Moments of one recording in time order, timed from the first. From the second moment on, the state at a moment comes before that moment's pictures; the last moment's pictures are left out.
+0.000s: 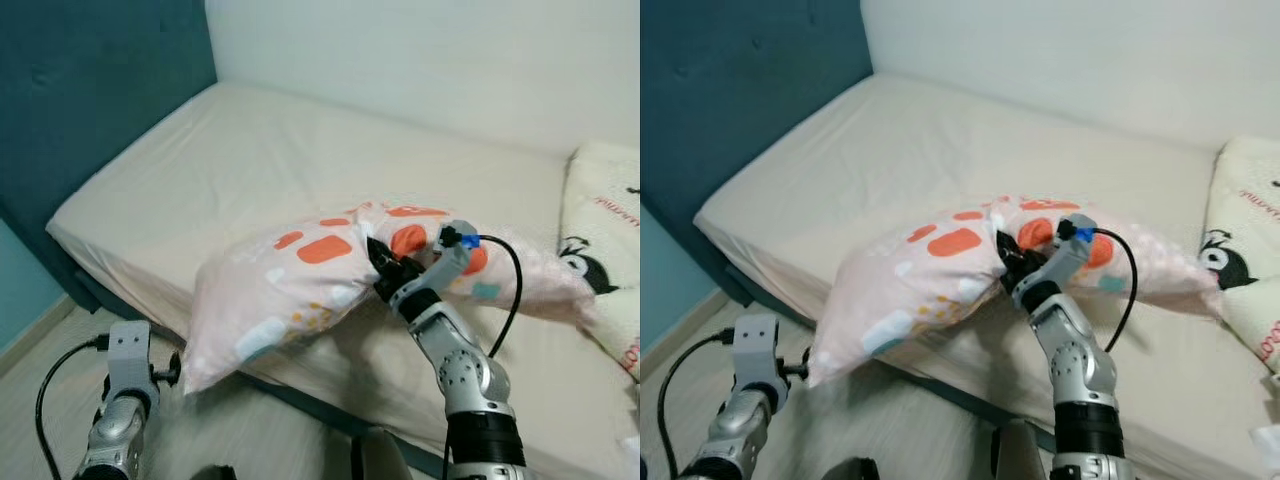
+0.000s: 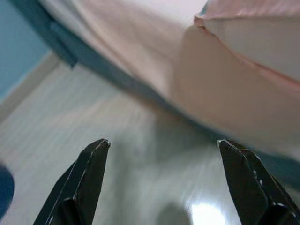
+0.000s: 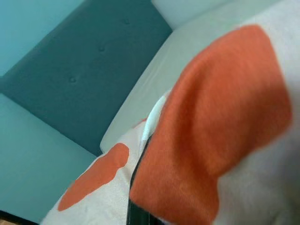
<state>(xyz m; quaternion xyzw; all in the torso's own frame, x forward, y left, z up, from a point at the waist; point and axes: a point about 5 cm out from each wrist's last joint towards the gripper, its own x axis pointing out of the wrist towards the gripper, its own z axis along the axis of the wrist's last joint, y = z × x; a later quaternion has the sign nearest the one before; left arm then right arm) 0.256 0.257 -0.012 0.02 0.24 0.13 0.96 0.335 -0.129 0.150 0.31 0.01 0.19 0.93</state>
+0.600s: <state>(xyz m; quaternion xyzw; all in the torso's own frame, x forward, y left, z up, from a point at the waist) 0.146 0.261 -0.082 0.01 0.45 0.16 0.88 0.339 -0.121 0.129 0.31 0.04 0.18 0.93</state>
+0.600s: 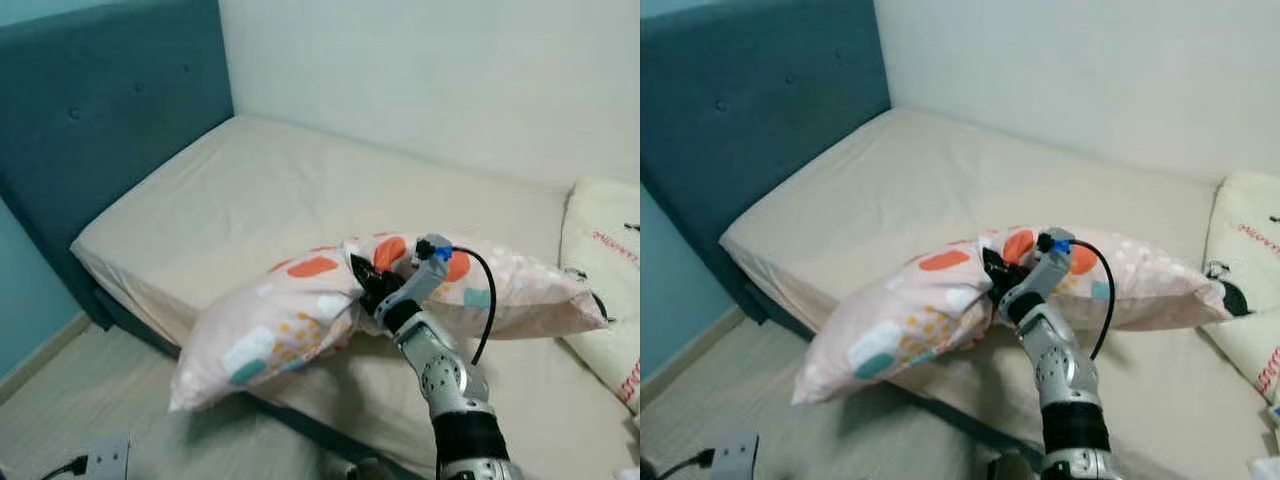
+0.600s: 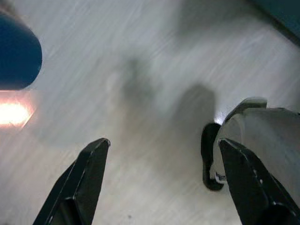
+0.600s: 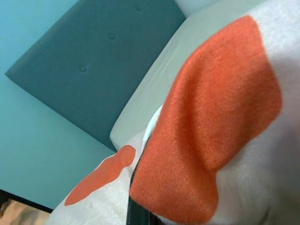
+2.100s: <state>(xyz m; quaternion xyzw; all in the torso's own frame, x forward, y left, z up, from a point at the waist) 0.141 0.249 -0.089 0.02 0.48 0.12 0.87 0.328 -0.101 0.110 0.24 0.05 0.25 0.93</state>
